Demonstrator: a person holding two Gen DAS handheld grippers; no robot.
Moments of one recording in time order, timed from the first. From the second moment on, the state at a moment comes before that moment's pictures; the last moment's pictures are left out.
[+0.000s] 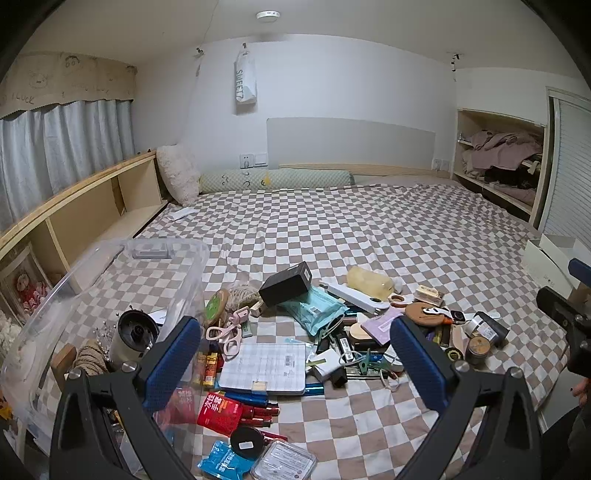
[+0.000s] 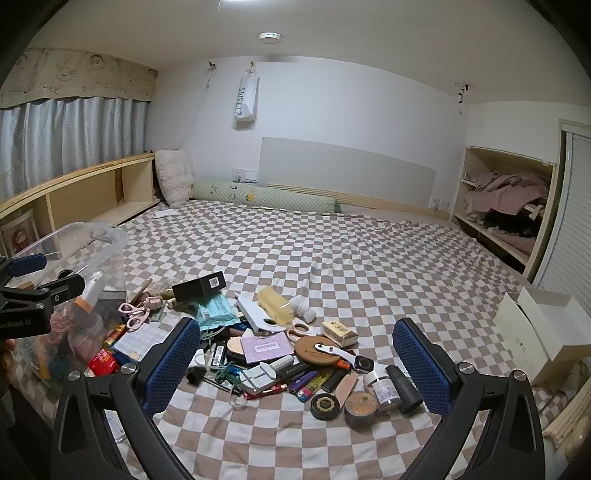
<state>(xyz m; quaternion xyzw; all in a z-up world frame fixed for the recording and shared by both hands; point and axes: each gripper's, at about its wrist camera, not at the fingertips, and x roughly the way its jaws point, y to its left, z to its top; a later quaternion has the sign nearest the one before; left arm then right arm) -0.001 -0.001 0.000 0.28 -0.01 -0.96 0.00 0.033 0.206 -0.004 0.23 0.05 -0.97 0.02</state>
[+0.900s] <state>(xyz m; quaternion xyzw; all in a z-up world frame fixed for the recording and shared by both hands) 0.005 -0.008 0.008 0.26 -0.01 -0.96 0.00 0.036 0.197 -0.003 0.21 0.05 -0.98 0.04</state>
